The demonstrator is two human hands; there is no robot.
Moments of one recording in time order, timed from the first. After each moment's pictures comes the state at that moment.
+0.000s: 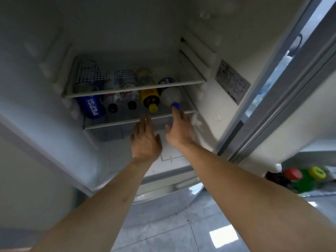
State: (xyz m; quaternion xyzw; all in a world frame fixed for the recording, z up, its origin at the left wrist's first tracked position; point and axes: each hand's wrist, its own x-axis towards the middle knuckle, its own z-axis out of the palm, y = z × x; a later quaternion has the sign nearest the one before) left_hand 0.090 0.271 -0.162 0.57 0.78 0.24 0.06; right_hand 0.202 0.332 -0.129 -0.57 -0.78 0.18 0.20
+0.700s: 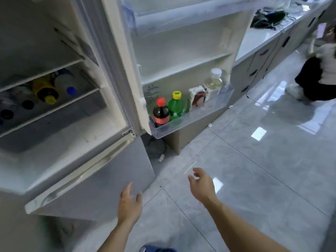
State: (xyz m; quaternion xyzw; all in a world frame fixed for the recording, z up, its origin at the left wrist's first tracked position) left_hand 0.285 0.013 -0.288 0.47 0.77 0.22 0.38; right_hand 0.533 0.009 -0.271 -0.79 -0.38 0.39 0.28
